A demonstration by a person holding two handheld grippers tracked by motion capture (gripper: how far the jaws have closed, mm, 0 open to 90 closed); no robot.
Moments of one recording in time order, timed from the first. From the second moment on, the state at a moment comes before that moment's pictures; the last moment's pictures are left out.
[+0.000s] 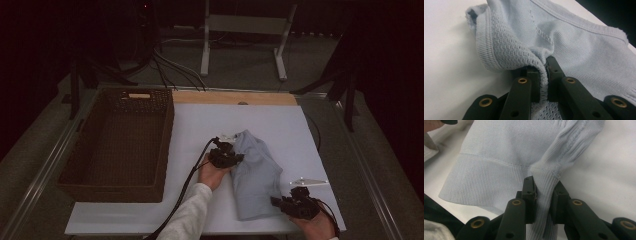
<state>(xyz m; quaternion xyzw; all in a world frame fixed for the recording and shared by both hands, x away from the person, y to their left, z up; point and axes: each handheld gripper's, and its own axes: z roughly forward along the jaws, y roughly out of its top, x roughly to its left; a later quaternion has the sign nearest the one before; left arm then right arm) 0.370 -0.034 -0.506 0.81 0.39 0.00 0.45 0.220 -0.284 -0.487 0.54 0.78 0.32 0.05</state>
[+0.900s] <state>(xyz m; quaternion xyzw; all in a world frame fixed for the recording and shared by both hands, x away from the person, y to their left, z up) 0.372 -0.025 -0.483 0.80 0.39 0.02 0.46 0.224 -0.281 -0.473 0.53 0.77 0.35 0.04</state>
